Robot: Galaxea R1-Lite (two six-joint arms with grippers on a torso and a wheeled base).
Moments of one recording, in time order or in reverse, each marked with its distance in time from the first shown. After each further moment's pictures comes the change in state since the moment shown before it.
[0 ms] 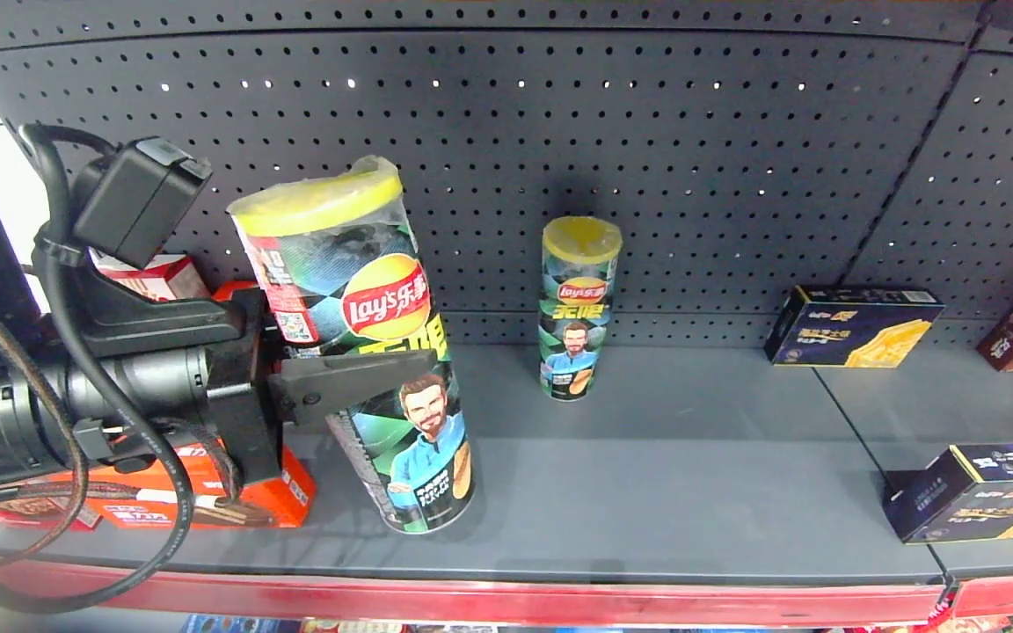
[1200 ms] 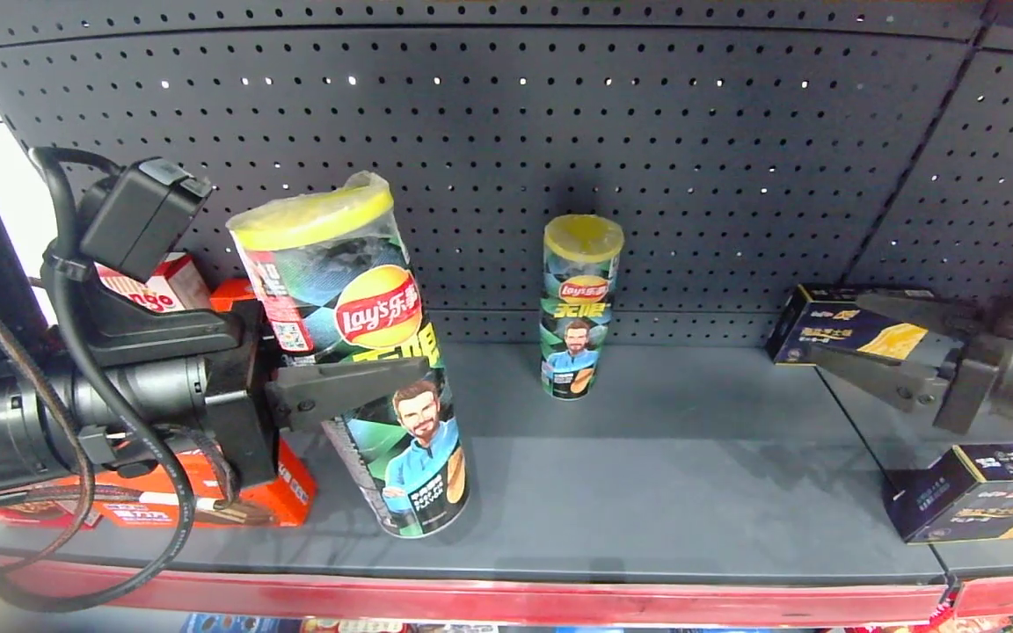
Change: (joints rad) left arm 0.039 0.014 0.040 -0.053 -0.044 -0.019; right arm 0.170 1.283 -0.682 -0.557 0.533 -0.135
